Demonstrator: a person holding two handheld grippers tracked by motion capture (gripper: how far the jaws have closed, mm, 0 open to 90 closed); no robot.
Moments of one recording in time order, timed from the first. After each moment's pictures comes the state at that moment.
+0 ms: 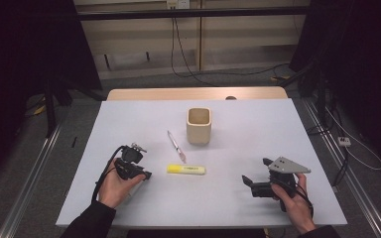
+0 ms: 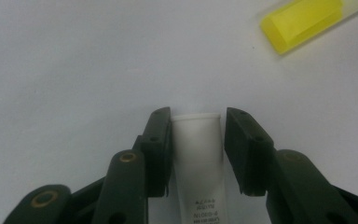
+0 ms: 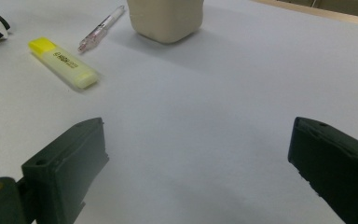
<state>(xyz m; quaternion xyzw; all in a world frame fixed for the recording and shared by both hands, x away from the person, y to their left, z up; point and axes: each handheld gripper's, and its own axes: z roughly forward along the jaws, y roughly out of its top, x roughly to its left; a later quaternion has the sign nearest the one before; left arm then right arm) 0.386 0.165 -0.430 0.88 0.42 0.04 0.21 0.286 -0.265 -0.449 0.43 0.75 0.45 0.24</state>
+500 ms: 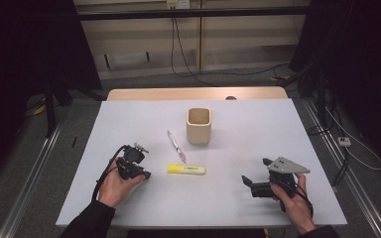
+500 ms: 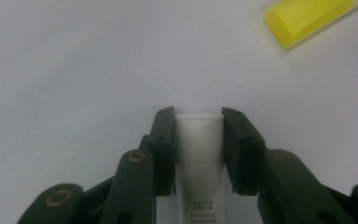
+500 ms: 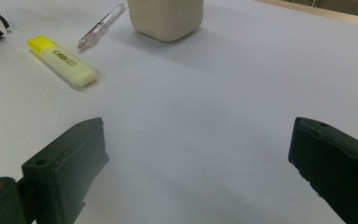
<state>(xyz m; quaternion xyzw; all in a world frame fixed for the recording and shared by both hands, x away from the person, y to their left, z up) 0.387 0.161 -0.429 0.89 0.40 0.05 0.19 0.286 -0.264 -0.449 0.43 0.75 0.44 0.24</state>
